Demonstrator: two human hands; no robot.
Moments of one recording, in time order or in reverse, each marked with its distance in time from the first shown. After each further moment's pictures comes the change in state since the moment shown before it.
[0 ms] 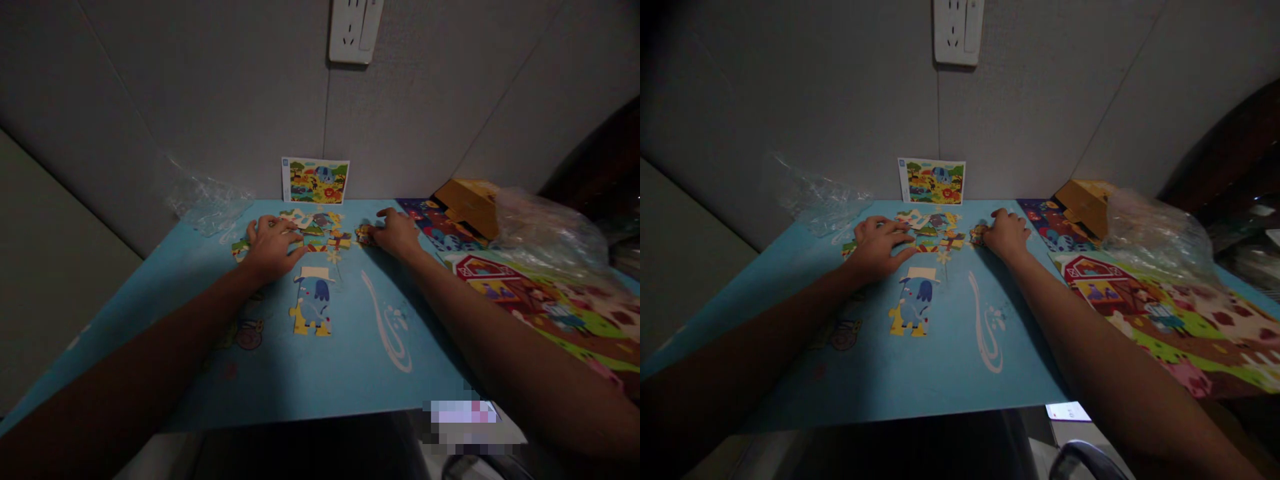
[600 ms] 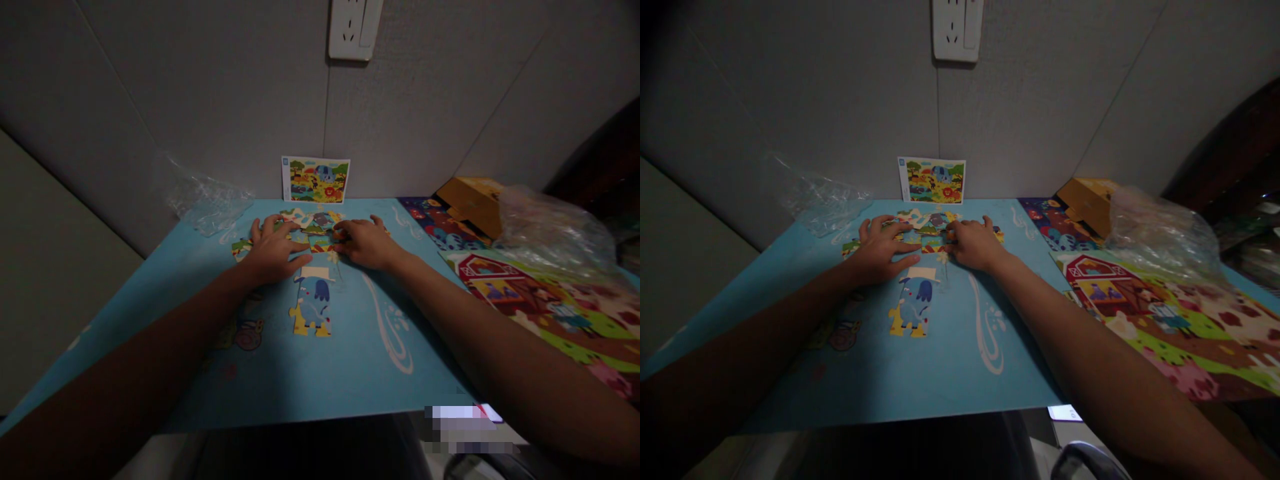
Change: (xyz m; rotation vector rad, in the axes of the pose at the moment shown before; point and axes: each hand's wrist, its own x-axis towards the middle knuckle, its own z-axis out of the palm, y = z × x) left_hand -0.002 -0.001 -0.001 0.050 -0.119 0.112; right_hand -0.022 -0.036 -0.004 -0.072 -0.279 -0.636
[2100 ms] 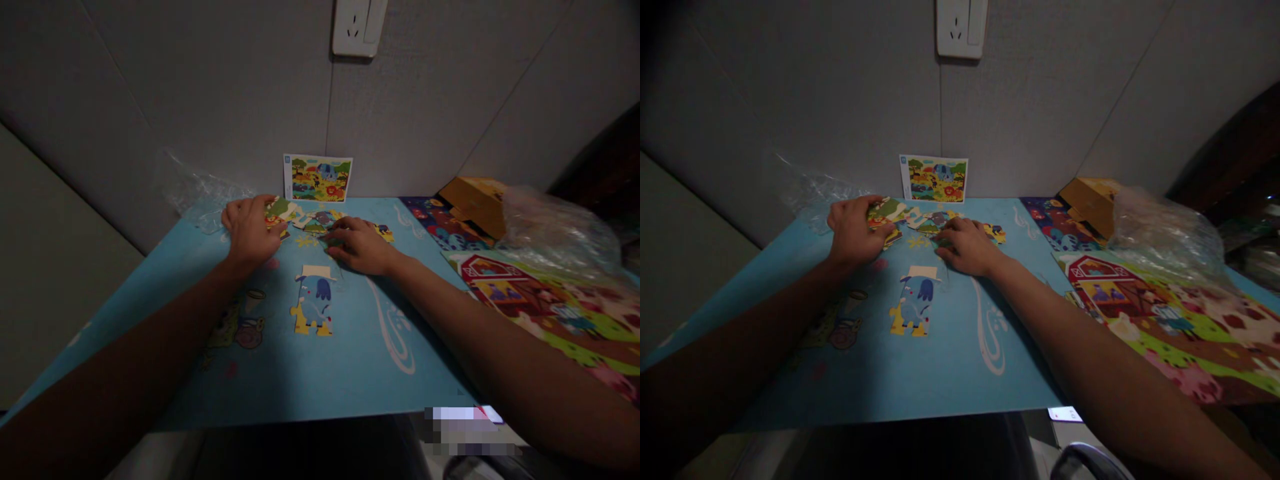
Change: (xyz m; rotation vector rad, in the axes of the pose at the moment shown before) left_hand 0.009 -0.018 -0.014 -0.087 0.444 -0.388; right_hand -0.006 -0.005 0.004 0.140 0.067 -0.223
